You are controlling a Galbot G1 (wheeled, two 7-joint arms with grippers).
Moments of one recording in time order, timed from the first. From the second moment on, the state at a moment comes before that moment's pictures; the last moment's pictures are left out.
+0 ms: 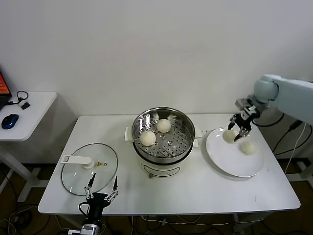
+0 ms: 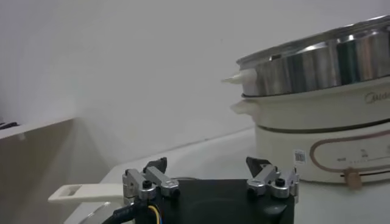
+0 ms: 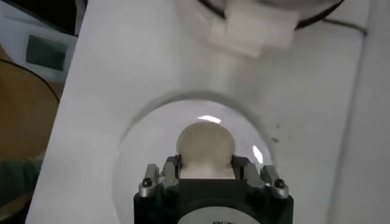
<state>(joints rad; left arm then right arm) 1.66 -1.61 -0.62 -1.79 0.24 -0.33 0.08 0.77 0.80 -1.69 1.09 0.47 0.10 -1.15</state>
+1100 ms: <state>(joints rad) 1.66 -1.61 -0.63 -1.80 0.23 -0.32 0.07 0.82 1.16 -1.61 1.19 0.34 0.62 -1.15</state>
